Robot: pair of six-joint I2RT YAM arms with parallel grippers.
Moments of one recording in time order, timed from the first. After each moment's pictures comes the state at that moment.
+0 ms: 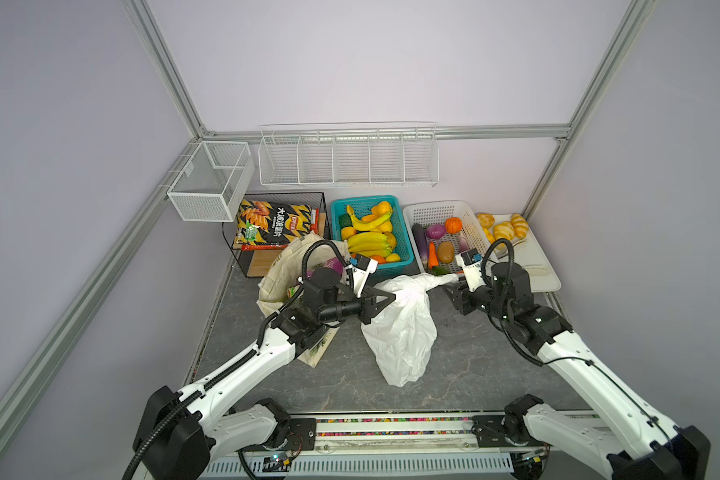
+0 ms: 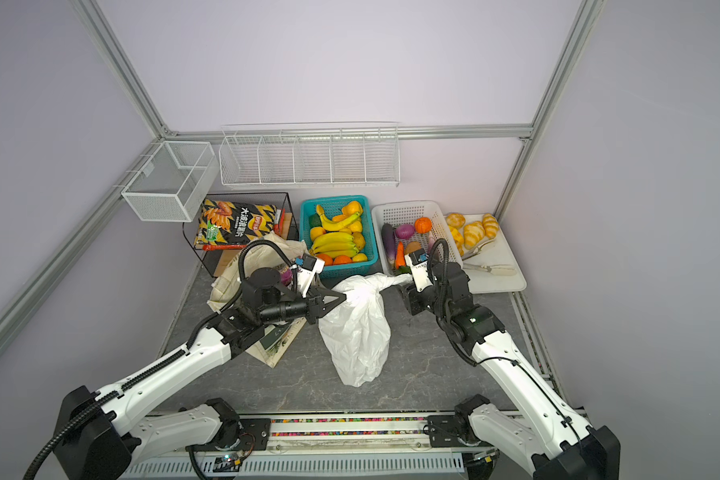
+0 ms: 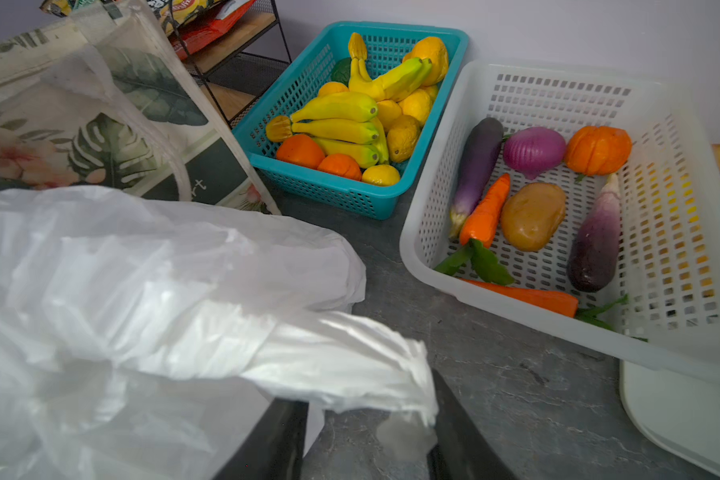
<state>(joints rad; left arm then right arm) -0.70 1.15 0.82 0.05 0.57 -0.45 0.44 1.00 0.87 -0.41 -0.17 0.03</state>
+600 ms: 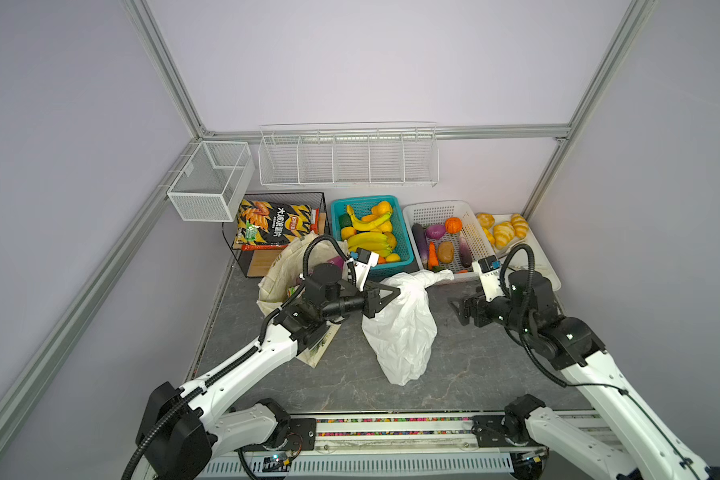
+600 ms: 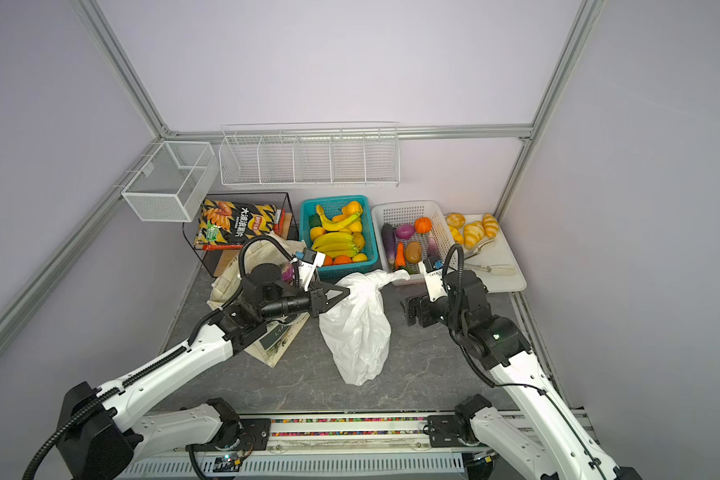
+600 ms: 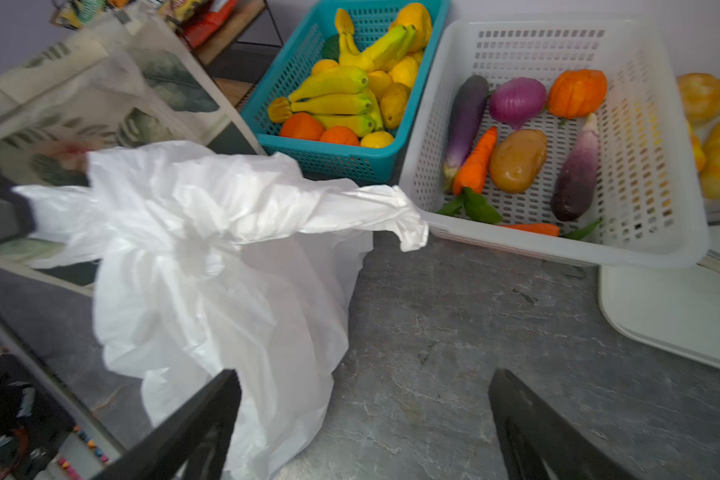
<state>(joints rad) -0.73 1.17 0.87 0.07 0.56 -0.59 0.45 0.84 0.95 -0.67 -0.19 0.17</state>
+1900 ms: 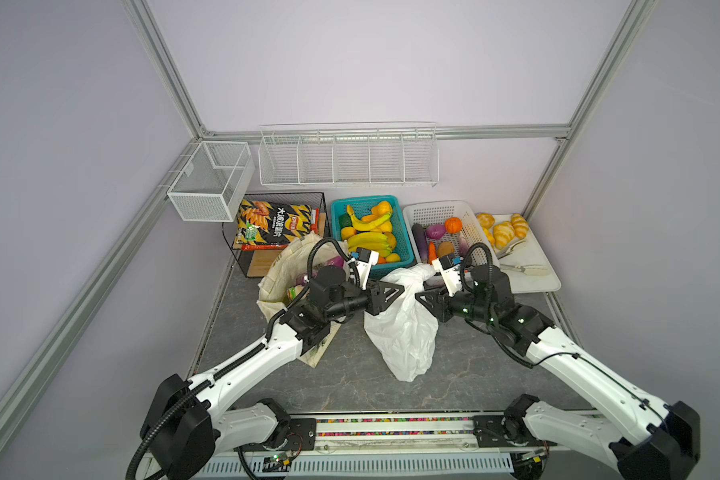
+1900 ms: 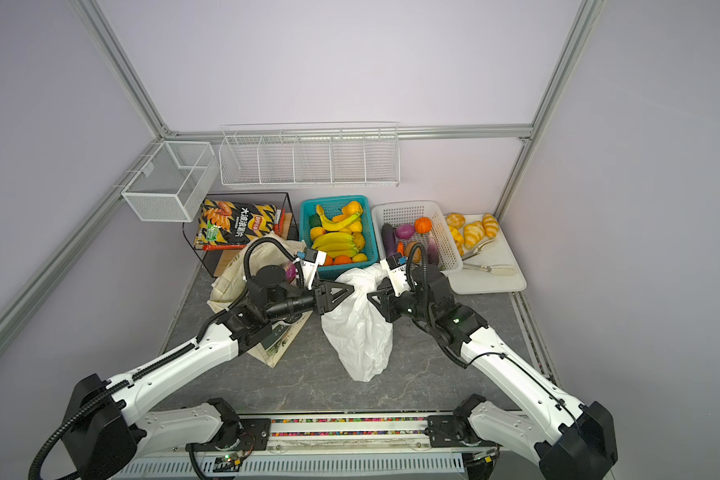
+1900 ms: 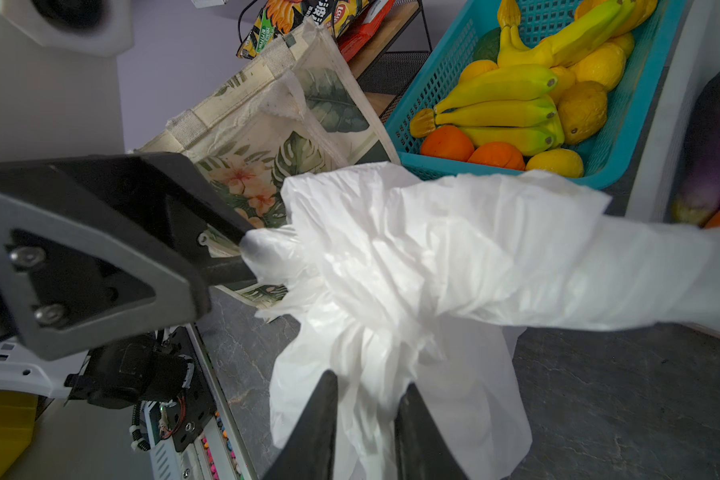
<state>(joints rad) -0.74 1.20 0.84 0.16 0.48 -0.61 0.61 1.06 0.87 -0.29 -0.36 0.31</state>
